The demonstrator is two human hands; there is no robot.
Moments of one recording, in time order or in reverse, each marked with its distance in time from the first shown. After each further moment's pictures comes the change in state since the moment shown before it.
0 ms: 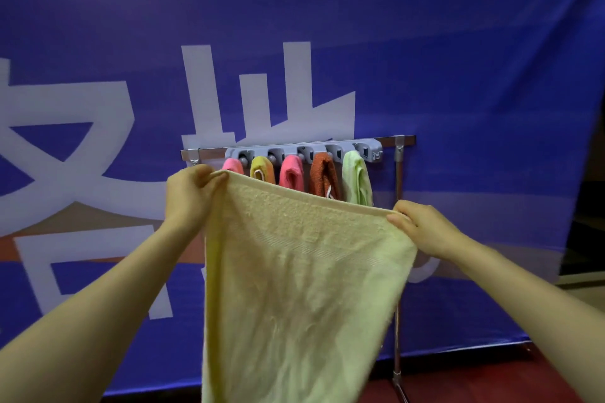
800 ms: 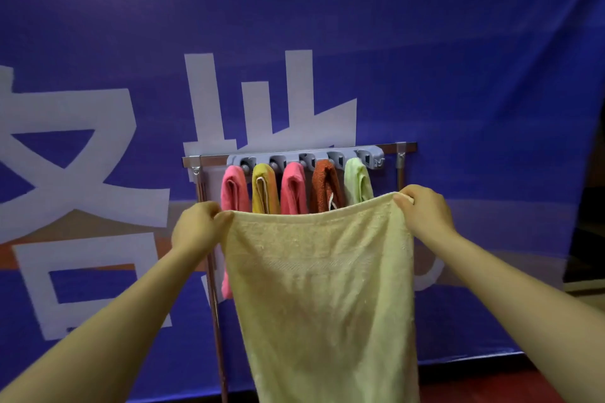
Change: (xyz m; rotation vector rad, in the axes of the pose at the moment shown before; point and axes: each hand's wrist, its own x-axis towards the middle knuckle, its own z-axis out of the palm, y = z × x) left_hand -0.010 -0.027 0.016 0.285 -0.265 -0.247; right_hand 0.029 -0.019 0.002 0.014 0.373 0.267
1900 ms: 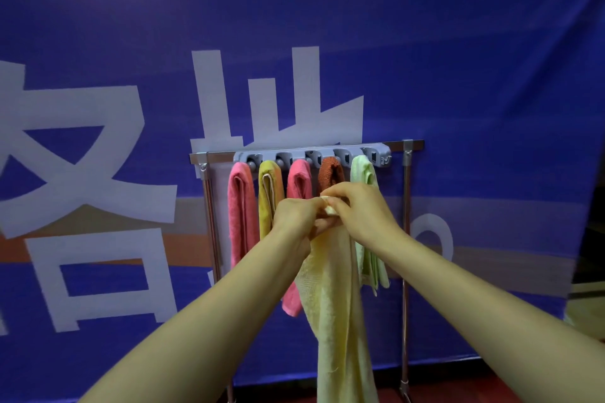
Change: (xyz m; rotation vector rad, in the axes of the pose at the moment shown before) left_hand -0.060 0.121 0.042 -1.150 -0.360 -0.384; right_hand -0.049 -0.099 0.014 0.234 -0.193 -0.346
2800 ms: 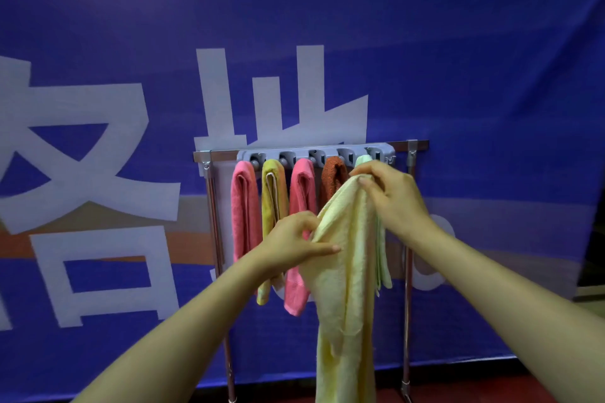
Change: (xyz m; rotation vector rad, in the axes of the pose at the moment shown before) left_hand 0.008 -0.014 -0.054 1.112 -0.418 0.604; right_hand 0.009 0.027 -0.025 0.059 0.156 -0.121
